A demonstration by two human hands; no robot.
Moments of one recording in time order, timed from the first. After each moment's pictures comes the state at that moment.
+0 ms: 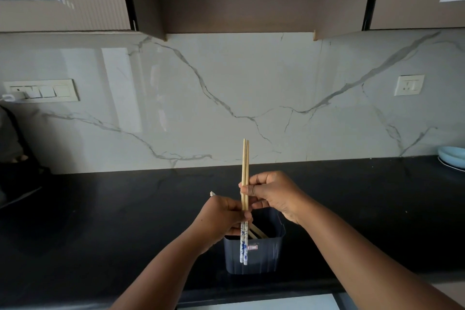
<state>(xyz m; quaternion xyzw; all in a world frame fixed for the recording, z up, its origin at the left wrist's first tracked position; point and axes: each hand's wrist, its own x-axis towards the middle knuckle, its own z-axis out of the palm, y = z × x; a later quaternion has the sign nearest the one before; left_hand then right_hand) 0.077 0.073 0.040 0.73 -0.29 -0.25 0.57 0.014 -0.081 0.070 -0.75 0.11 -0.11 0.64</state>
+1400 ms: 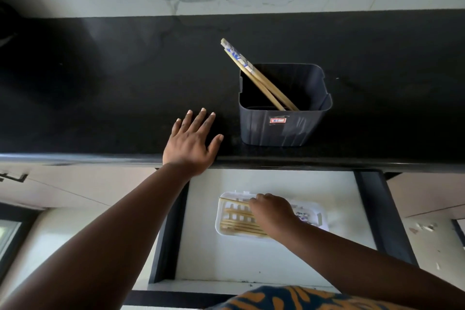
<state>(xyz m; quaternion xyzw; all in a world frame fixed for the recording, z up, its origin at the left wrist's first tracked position) 0.135 0.134 -0.175 0.95 -0.30 0.02 0.10 -0.041 -0.012 -0.251 -0.98 0.01 0.19 0.04</state>
